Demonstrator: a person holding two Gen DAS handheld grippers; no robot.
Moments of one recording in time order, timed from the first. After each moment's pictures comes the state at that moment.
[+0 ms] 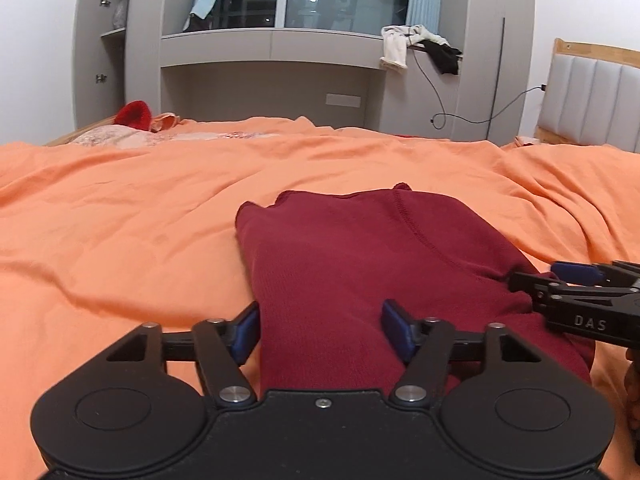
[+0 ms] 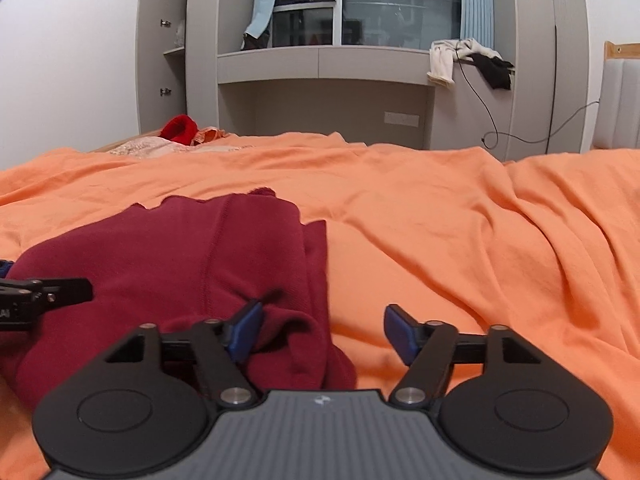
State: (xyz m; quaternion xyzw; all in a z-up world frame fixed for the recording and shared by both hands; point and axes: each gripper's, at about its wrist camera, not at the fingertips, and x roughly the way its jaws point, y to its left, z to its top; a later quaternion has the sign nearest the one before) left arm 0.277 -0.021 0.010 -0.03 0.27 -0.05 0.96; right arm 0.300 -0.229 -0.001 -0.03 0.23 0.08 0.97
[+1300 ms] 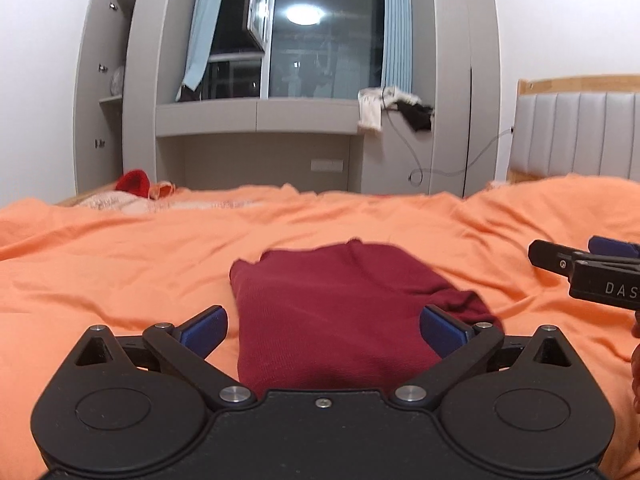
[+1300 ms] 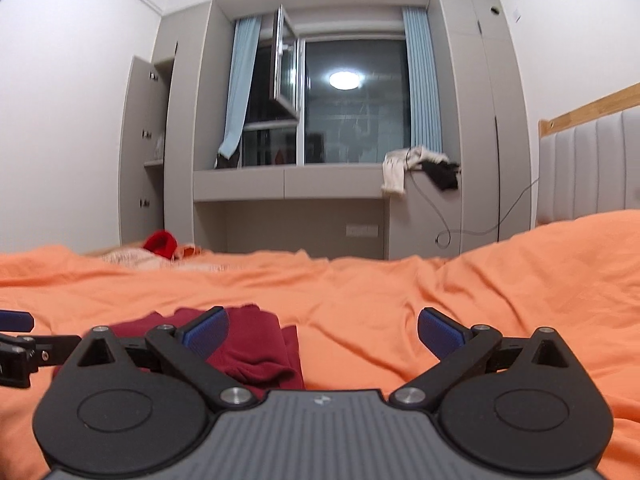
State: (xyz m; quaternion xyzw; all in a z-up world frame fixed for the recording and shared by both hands) left arm 0.171 -0.043 0.041 -0.01 0.16 -0.06 0.99; right arm 0.165 -0.254 0.039 0.01 0.04 0.04 1.00
